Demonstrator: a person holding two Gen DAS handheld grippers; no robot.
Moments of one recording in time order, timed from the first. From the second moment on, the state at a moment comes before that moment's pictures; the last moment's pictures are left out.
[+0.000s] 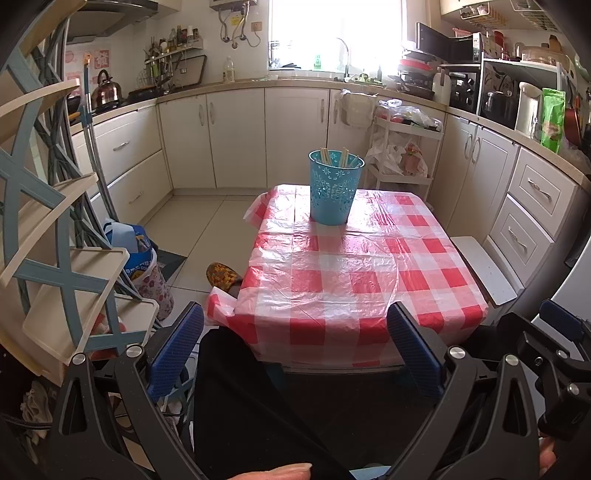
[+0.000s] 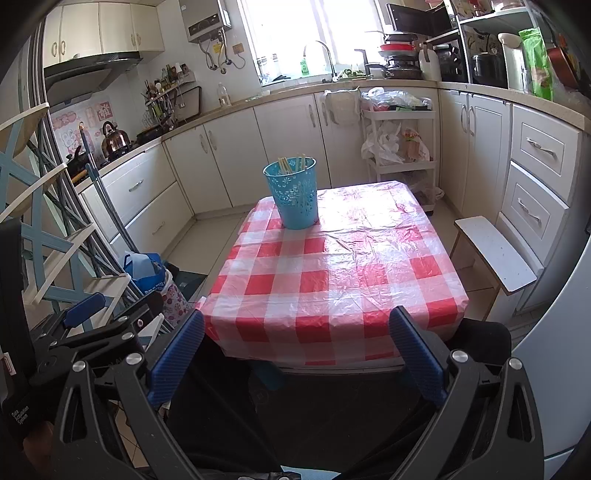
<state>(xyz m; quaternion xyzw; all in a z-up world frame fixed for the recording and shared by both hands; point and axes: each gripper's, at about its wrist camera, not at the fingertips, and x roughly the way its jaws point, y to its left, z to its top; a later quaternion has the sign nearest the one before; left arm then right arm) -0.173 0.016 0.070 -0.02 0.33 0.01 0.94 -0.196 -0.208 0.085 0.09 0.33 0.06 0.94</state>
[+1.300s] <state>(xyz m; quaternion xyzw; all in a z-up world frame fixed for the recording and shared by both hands) -0.075 -0.004 0.035 0.00 0.36 0.01 0.93 -0.097 -0.222 0.042 0.09 0.40 0.05 0.91</state>
